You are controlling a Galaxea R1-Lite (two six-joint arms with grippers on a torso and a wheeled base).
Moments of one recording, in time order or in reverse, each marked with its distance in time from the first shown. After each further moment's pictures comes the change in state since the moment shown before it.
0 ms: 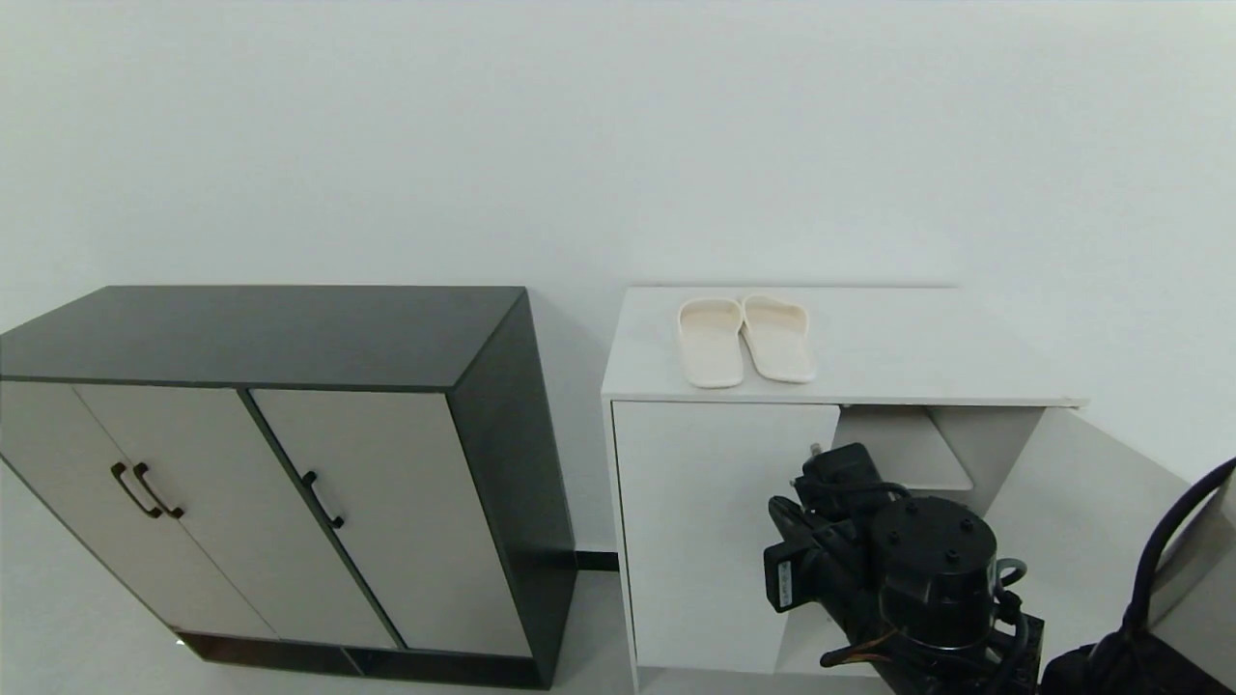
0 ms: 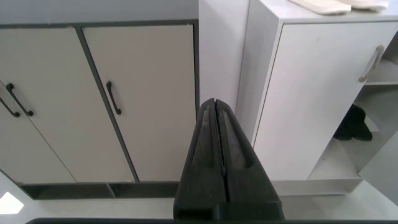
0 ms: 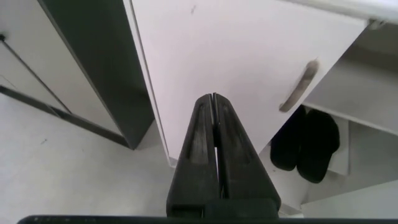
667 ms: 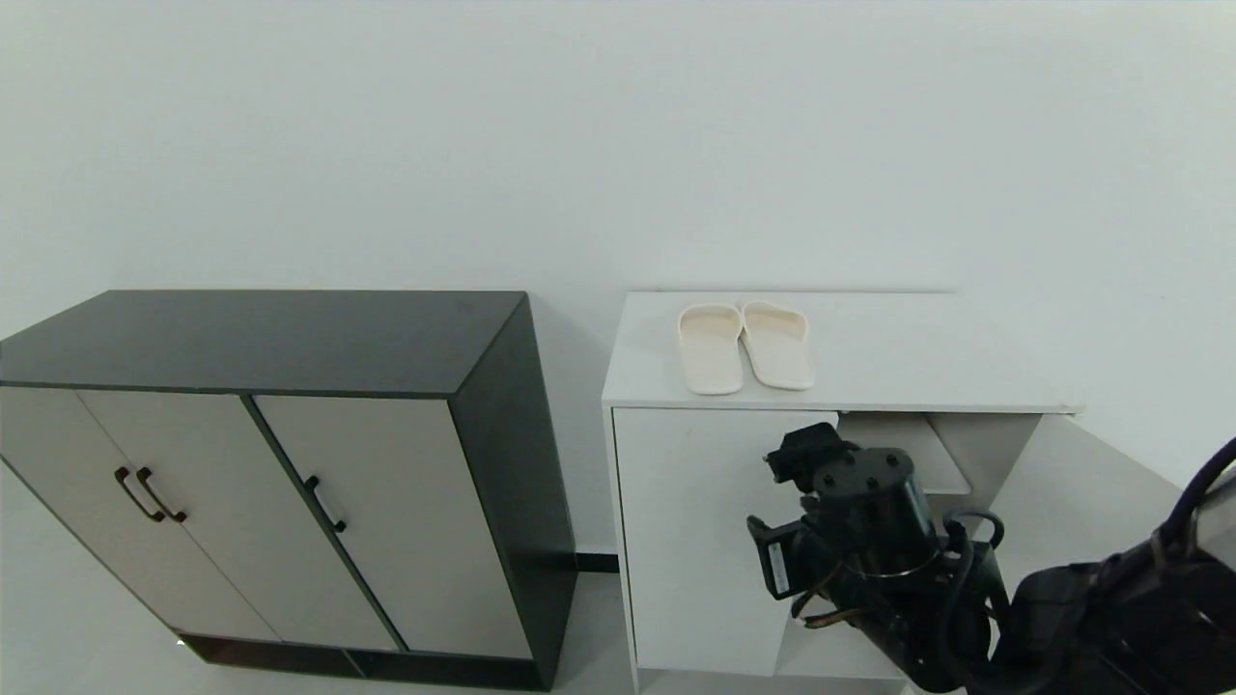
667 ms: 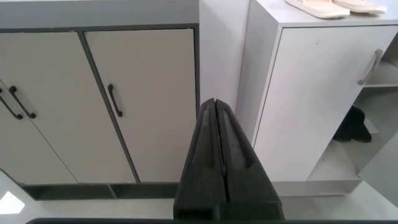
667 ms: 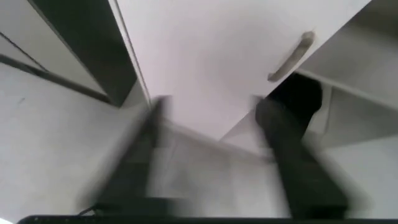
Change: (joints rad) left arm 0.000 0.000 0.000 0.001 0.000 0.003; right arm -0.028 -0.063 -0.237 0.570 -0.006 0.080
